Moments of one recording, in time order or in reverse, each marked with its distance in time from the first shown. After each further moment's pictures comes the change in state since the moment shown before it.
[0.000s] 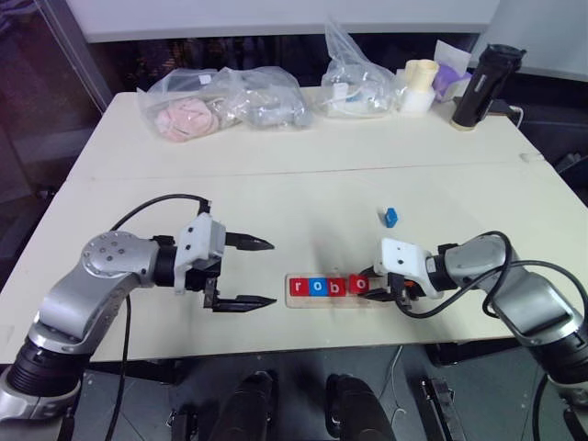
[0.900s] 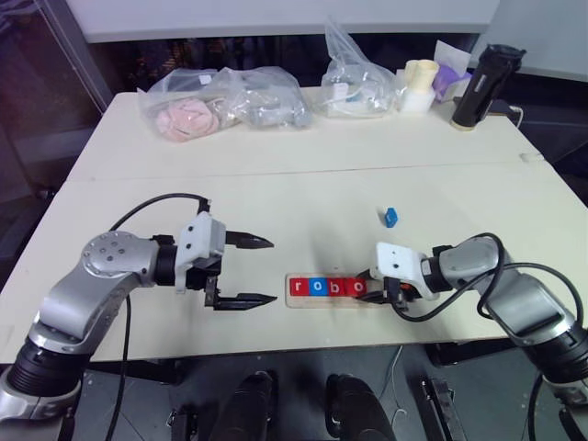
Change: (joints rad) left arm 0.000 -0.001 0.000 0.000 0.001 0.000 0.017; right arm -0.005 0.016 0.022 0.023 -0.028 -0.035 0.008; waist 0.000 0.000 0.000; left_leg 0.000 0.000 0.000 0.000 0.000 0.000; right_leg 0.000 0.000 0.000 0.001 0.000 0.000
